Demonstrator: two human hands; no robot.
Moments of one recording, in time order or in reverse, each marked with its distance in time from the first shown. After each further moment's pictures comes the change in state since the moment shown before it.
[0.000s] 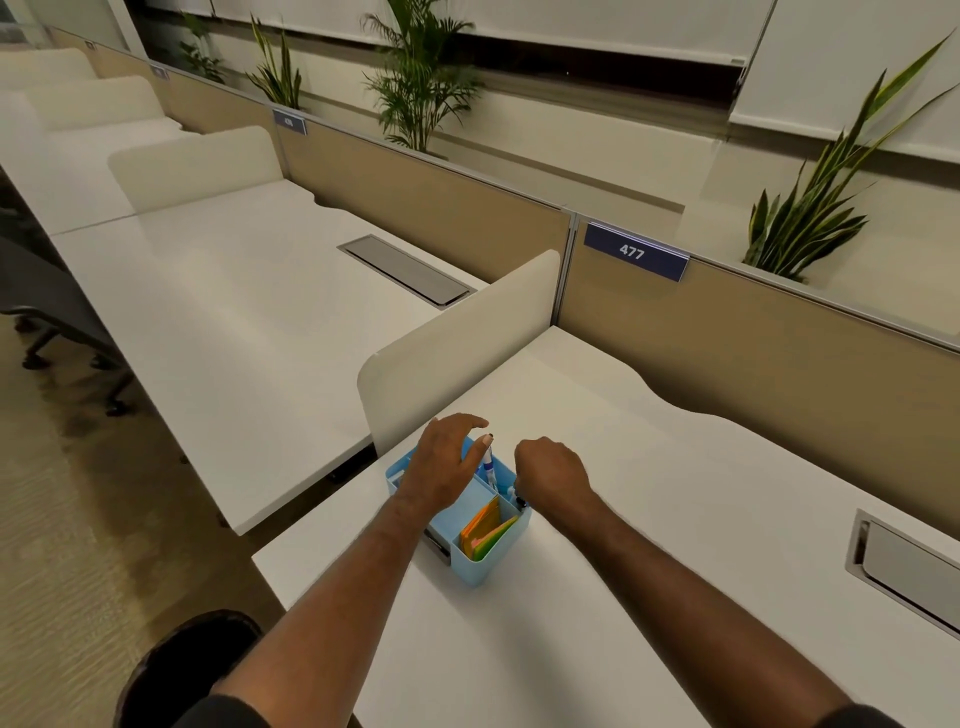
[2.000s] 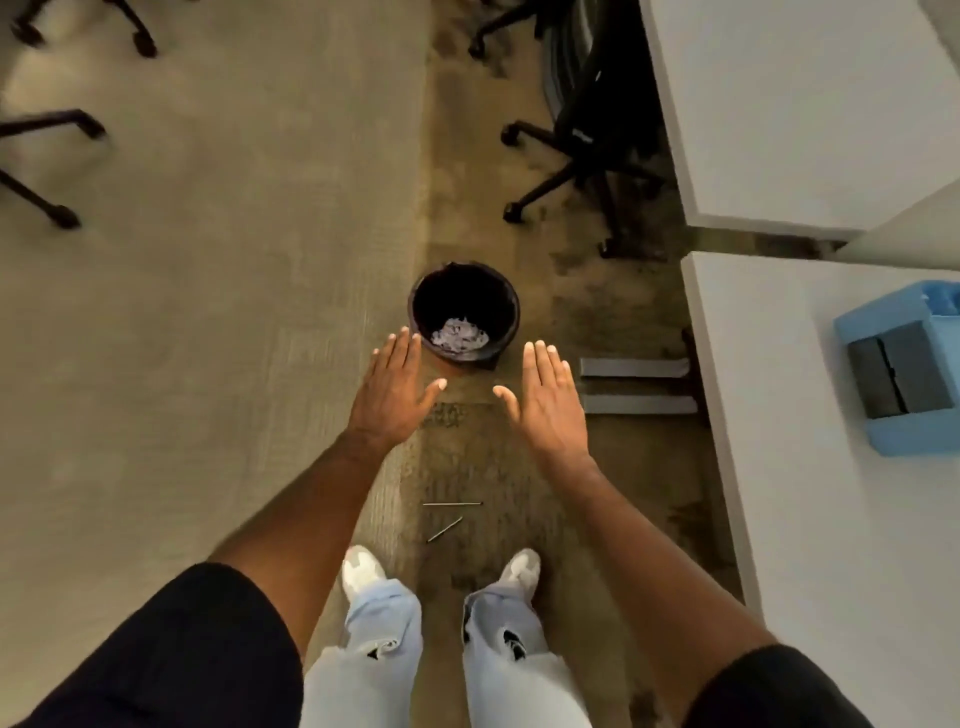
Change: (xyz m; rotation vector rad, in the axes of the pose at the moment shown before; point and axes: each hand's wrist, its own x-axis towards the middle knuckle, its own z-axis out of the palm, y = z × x) left_hand -0.541 -0.343 -0.082 0.323 0.189 -0.817; right_hand -0.236 -0.377 0.304 -0.051 -0.035 -0.795
